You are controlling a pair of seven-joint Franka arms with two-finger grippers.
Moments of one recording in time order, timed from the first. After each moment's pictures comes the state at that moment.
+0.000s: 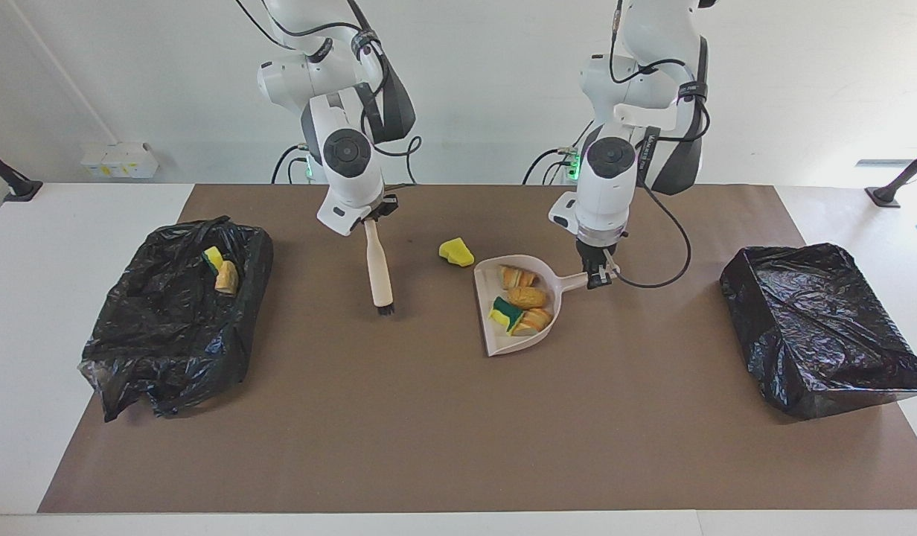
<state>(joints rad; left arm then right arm) -0.39 -0.01 -0.03 -2.14 0.18 2.00 1.05 0.33 -0.10 0.10 -2.25 0.16 1.69 0.21</state>
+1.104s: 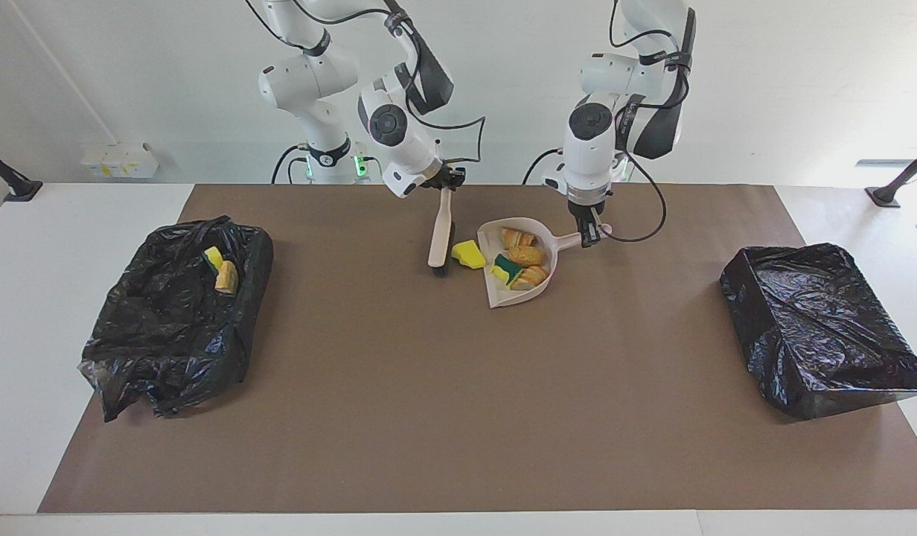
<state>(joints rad) -0.47 -0.11 -0.05 -2.39 0.18 2.15 0.92 0.62 -0.08 0.11 -2.36 0.80 2.12 0.45</state>
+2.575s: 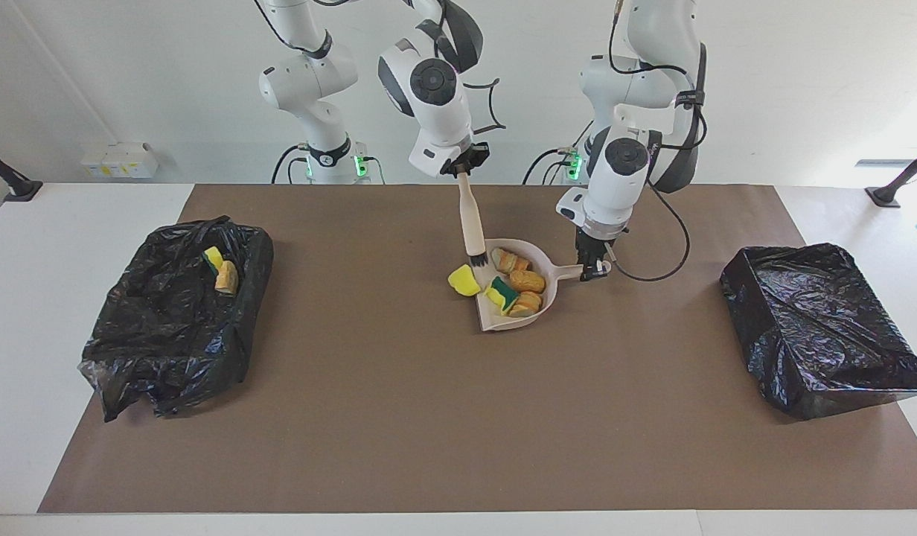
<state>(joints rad) -0.37 0.01 -0.03 -2.30 0.02 2.30 1.10 0.54 -0.04 0.09 -2.05 0.27 1.72 0.30</state>
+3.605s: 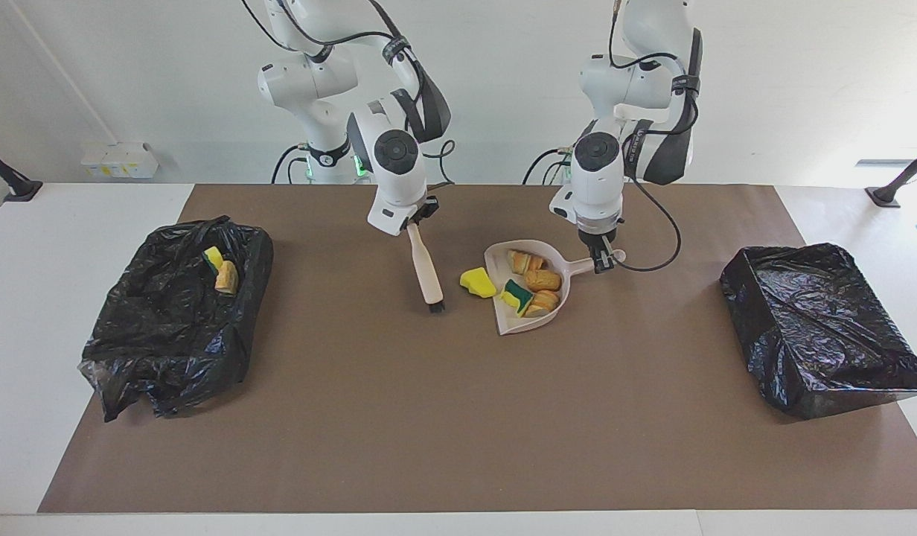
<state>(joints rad) -0.42 0.01 -0.05 -2.23 0.27 2.10 0.90 0.48 0.06 0.10 -2.19 0.32 1.96 0.17</state>
